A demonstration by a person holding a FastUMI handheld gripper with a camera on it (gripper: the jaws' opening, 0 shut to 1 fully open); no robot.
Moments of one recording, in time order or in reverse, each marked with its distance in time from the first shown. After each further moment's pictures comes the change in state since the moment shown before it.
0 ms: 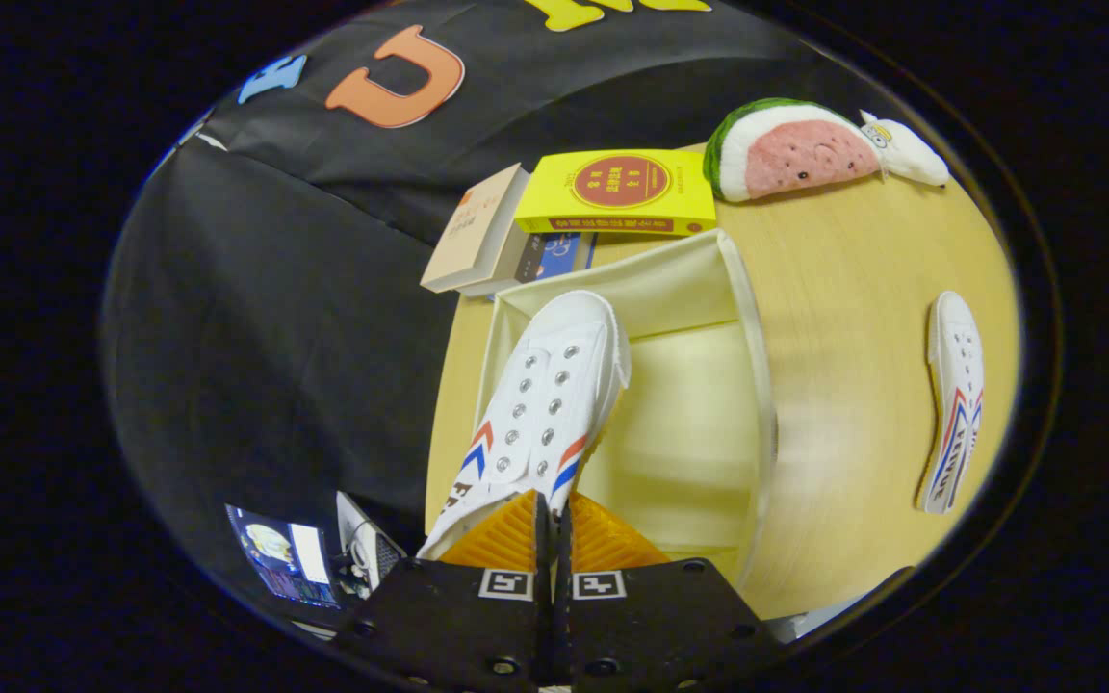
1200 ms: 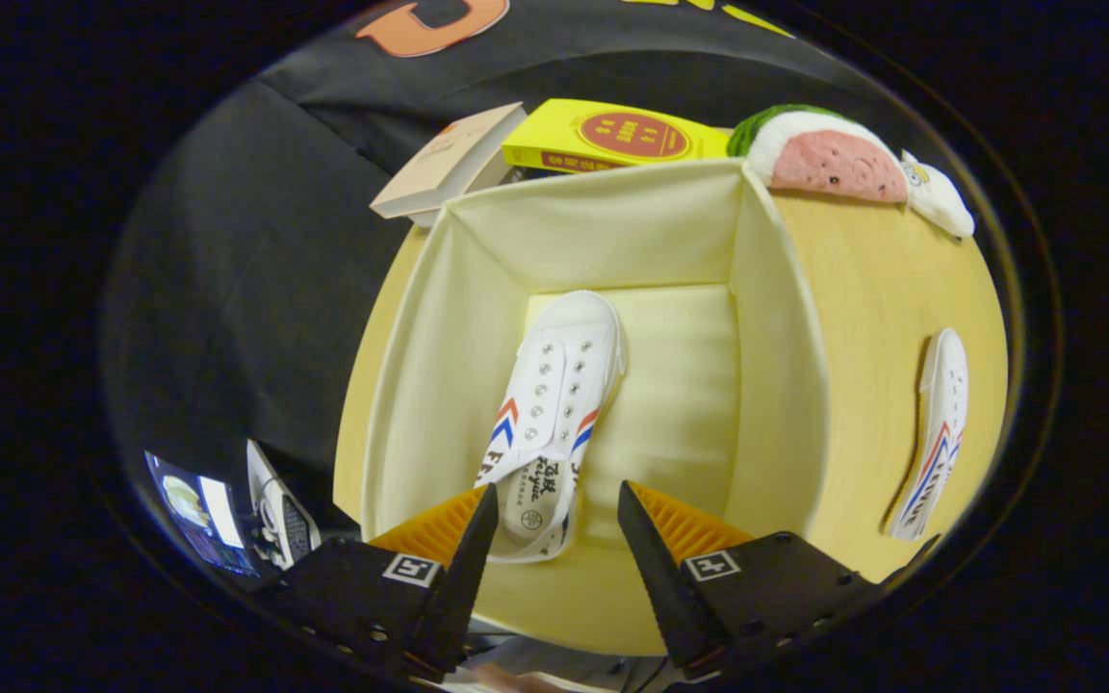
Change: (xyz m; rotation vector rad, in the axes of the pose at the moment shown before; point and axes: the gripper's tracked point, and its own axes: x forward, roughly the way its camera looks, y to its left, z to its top) arm 0.027 -0.010 -0.019 -0.175 0.078 -0.180
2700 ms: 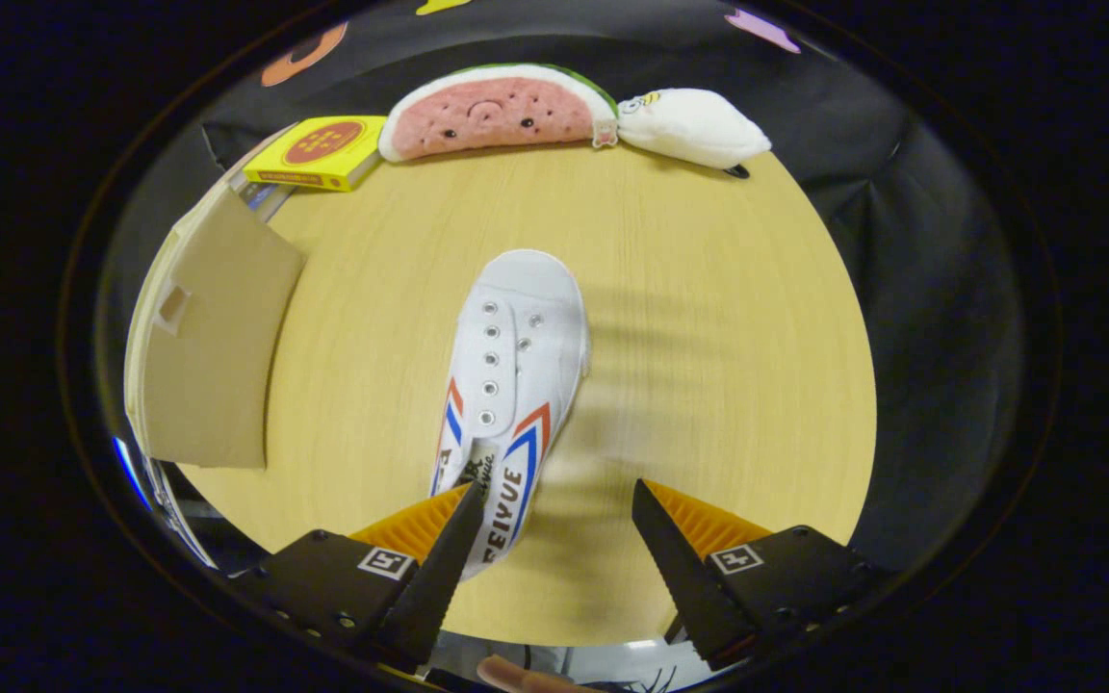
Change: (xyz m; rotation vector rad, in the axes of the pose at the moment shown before) arm -0.074 -0.390 -0.063 0.061 0.045 -0.449
